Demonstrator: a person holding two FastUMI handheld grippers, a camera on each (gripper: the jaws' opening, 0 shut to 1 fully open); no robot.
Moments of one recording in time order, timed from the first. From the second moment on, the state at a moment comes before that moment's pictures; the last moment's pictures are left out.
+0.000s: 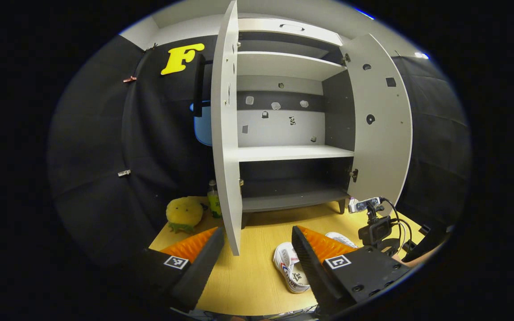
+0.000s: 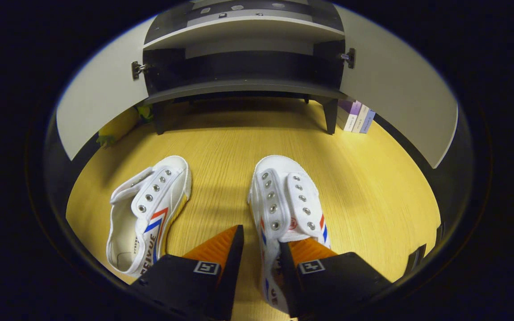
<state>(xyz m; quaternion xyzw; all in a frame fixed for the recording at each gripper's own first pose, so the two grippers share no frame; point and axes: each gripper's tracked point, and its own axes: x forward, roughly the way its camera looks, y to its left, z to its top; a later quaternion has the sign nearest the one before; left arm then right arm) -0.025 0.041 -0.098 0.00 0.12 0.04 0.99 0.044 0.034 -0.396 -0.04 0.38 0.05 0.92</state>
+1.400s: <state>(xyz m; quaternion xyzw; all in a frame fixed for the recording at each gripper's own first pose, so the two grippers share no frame) -0.024 0.017 -0.102 0.01 0.11 0.03 0.99 0.075 0.066 -0.225 -0.03 0.26 0.12 0.96</state>
